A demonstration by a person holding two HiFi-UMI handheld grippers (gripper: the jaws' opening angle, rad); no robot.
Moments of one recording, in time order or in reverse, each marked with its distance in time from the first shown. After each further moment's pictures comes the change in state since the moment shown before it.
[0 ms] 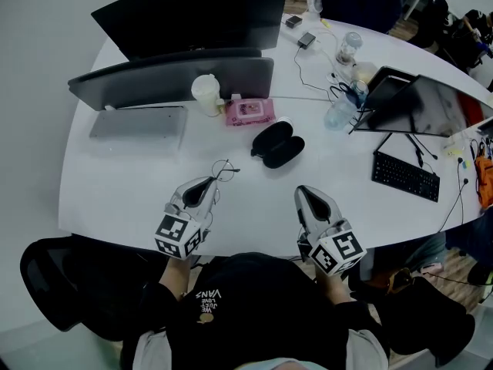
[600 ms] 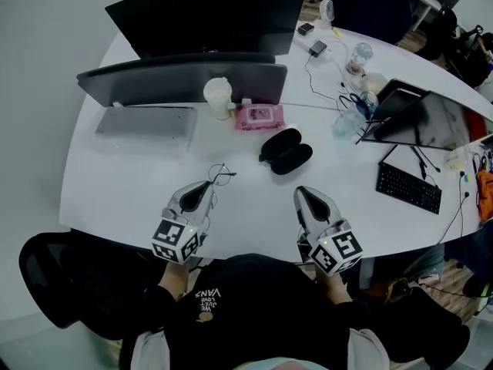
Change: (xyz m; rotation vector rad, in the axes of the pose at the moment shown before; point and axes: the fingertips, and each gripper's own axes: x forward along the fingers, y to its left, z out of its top) left arm -0.022 0.025 -0.002 -0.042 -0.022 0.059; right arm 0.027 0.014 0.002 -0.018 0.018 0.051
